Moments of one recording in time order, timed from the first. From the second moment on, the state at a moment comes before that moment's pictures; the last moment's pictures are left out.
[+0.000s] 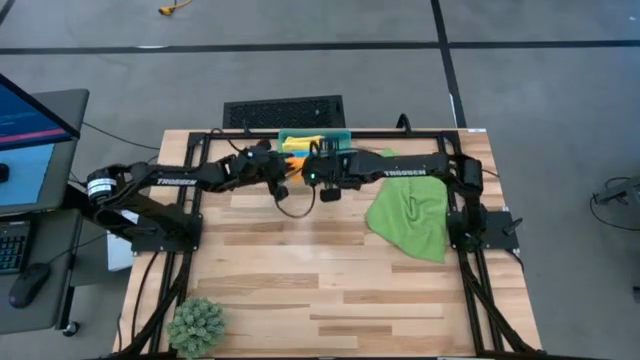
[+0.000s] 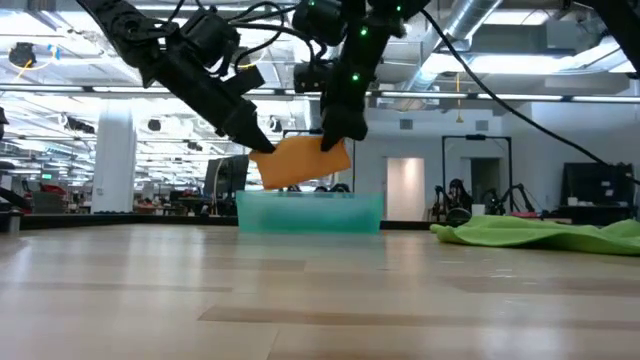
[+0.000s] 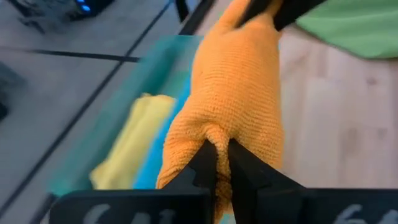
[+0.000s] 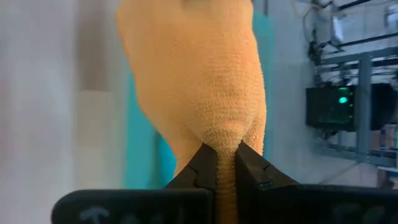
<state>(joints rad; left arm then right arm) 0.39 1.36 0.66 0.17 -0.13 0.21 -0.14 2.00 1.66 -0.70 0.55 -0.49</state>
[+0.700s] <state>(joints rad) 0.54 1.44 0.70 0.19 -0.07 0.34 -0.32 2.11 1.65 -0.51 0.39 -0.75</state>
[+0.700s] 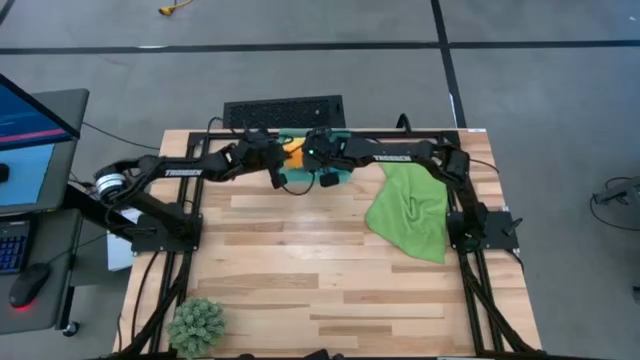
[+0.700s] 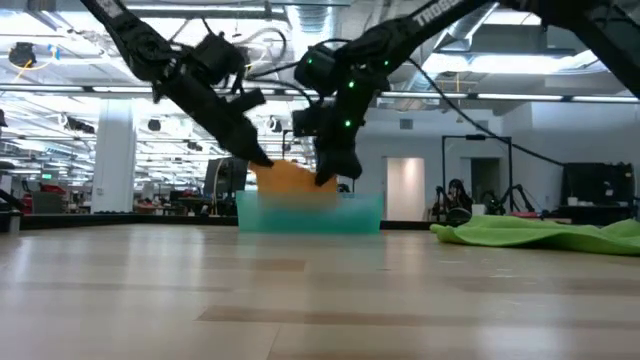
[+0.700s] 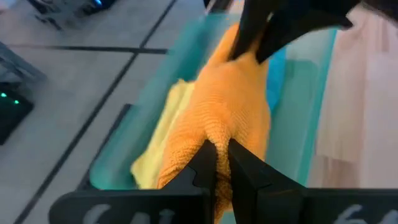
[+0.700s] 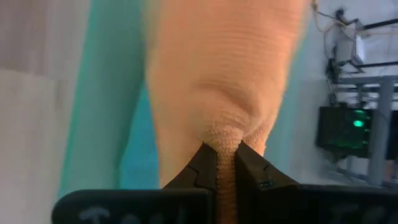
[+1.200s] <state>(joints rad) 0.52 1.59 0.70 0.17 0.03 0.30 -0.25 2.17 1.66 -0.63 0.40 -0.76</state>
